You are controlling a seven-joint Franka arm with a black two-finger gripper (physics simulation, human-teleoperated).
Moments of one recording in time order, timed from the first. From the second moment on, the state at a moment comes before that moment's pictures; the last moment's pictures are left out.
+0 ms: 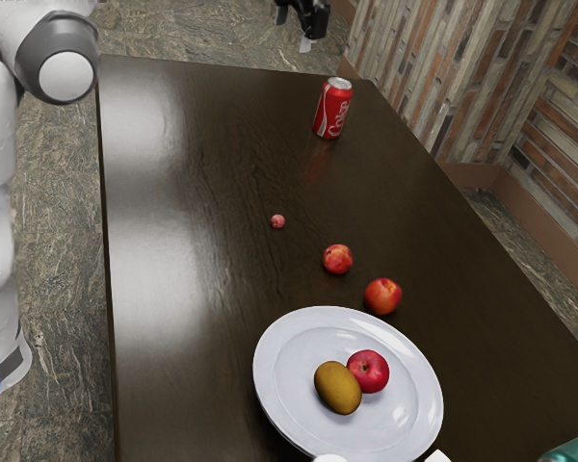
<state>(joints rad) 0.11 0.10 0.19 -1.11 0.16 1.37 0.04</state>
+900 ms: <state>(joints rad) -0.09 0.25 -0.04 -1.18 0.07 1.44 -0.09</state>
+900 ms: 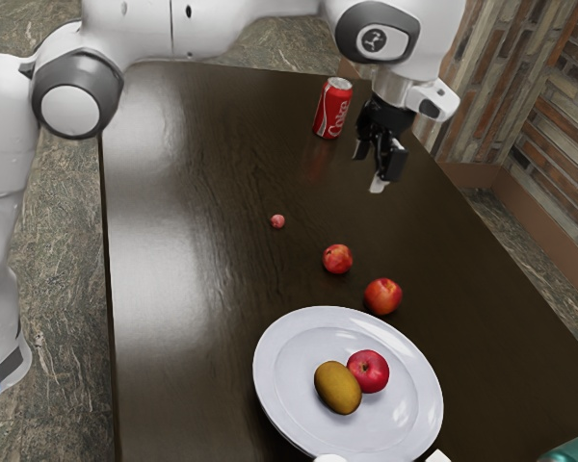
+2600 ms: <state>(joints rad) -0.26 0.32 -0.25 -1.56 0.04 1.91 -0.28</state>
